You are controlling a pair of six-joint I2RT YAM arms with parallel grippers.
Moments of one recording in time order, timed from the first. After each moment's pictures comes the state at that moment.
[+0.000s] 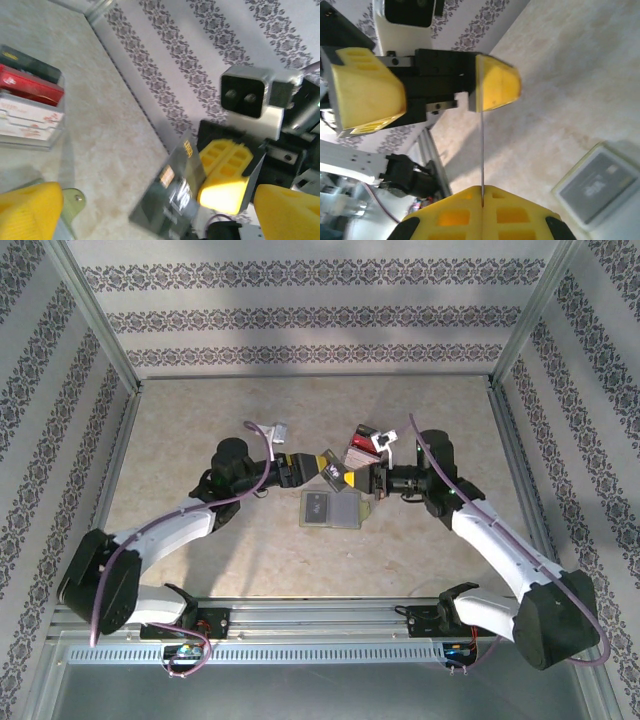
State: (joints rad) left arm -0.49 1.31 0.73 0.44 0.62 -0.80; right arm 0.34 1.15 0.82 -0.16 -0.90 0.34
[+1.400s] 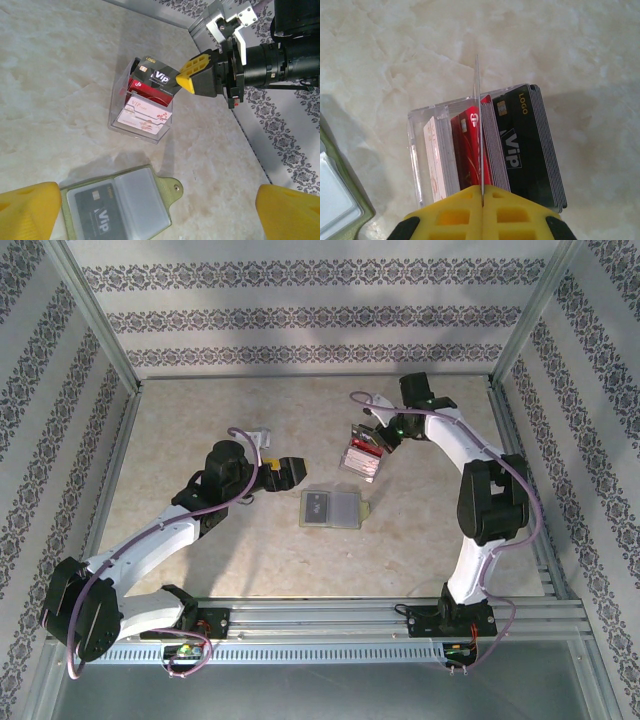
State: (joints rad) left arm -0.49 1.19 0.76 0.03 0.28 -0.59; right arm 0.16 1.89 1.50 -0.68 -0.41 -0.61
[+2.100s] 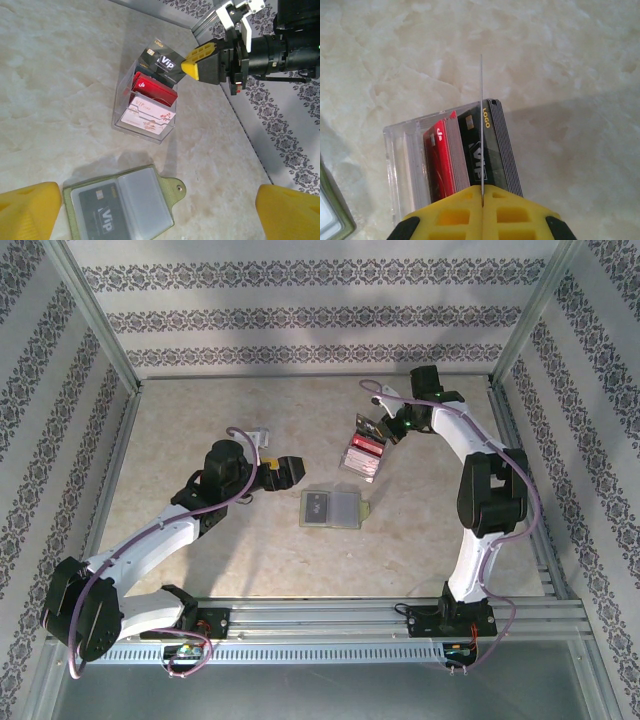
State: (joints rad) left arm -0.48 1.19 0.75 0.03 0.29 -0.60; right arm 0.11 1.95 1.58 -0.67 -0.48 -0.61
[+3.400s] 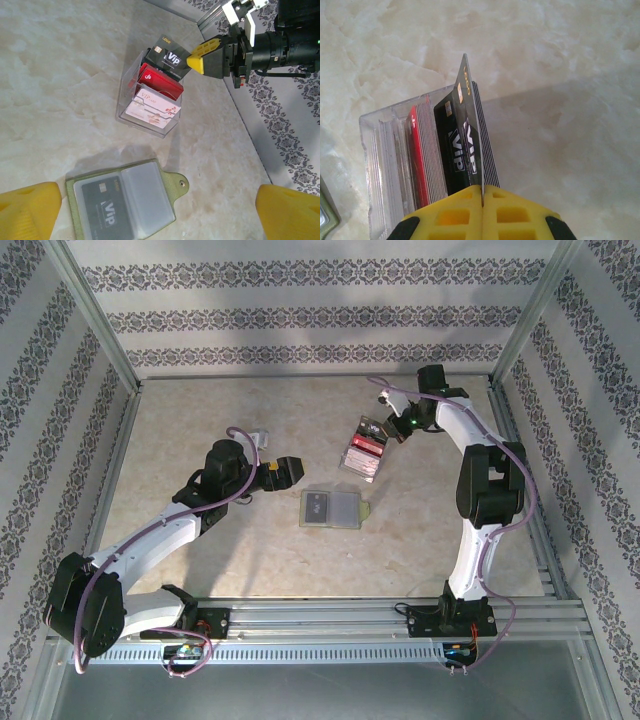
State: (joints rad) left arm -0.45 1.21 0.75 0.03 0.32 -0.62; right arm 0.05 2.03 1.65 -0.73 -0.52 -0.64
